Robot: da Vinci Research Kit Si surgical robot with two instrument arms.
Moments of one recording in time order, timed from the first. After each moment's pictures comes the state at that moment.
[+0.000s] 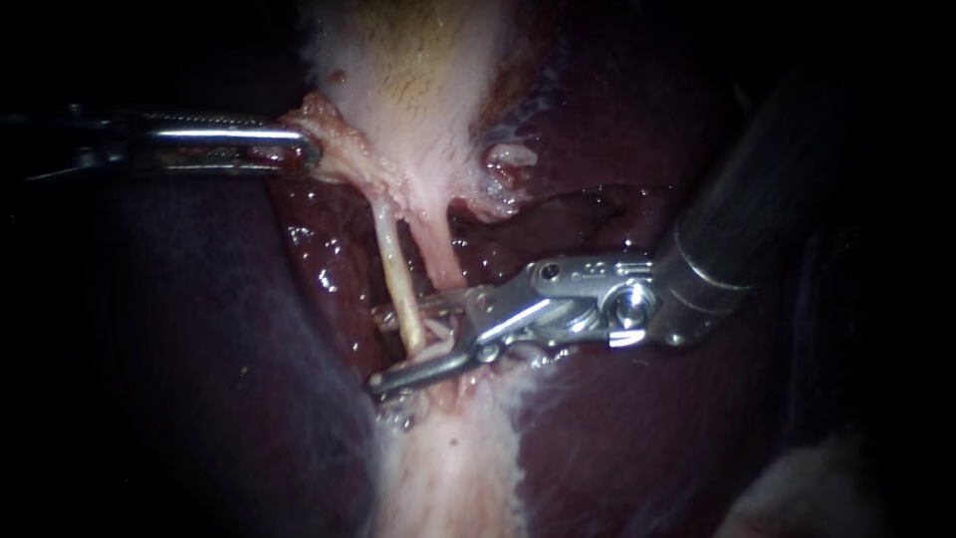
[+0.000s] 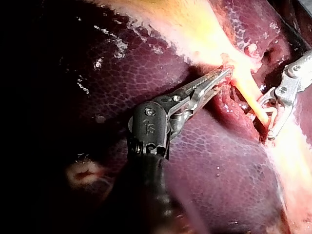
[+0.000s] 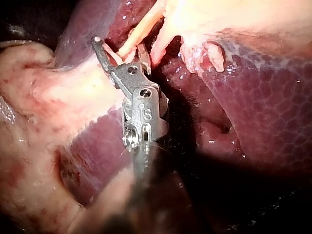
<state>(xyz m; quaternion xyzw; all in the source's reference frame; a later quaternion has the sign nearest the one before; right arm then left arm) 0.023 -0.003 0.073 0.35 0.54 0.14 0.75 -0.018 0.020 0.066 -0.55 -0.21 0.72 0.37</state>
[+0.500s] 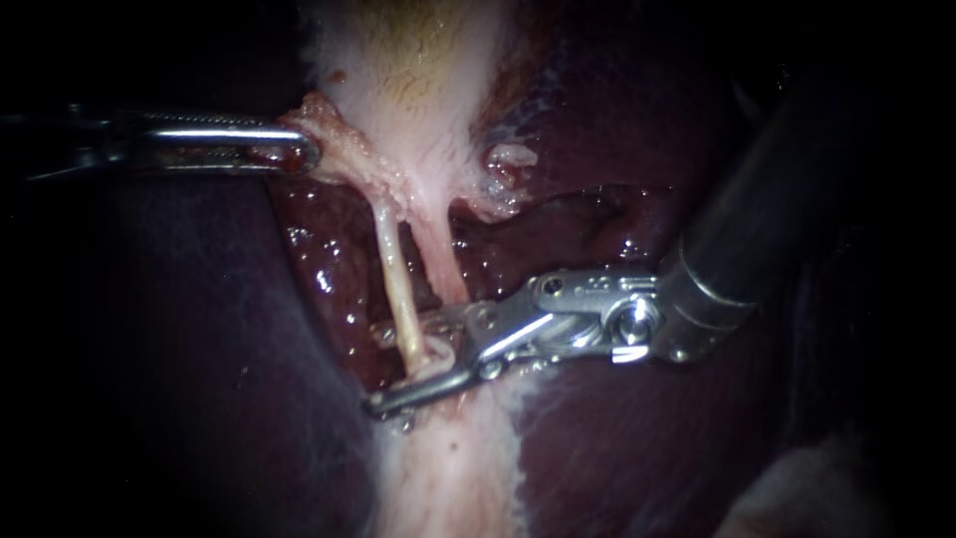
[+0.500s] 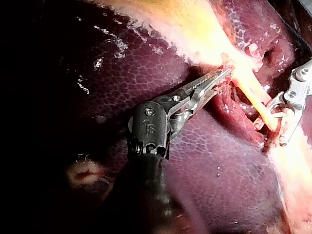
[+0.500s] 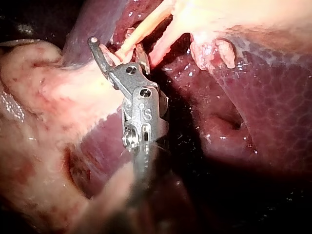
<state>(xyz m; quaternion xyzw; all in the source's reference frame) 0.023 -0.005 0.071 0.39 0.55 0.11 0.73 -0.018 0.020 0.066 -0.55 -0.21 0.72 0.37</state>
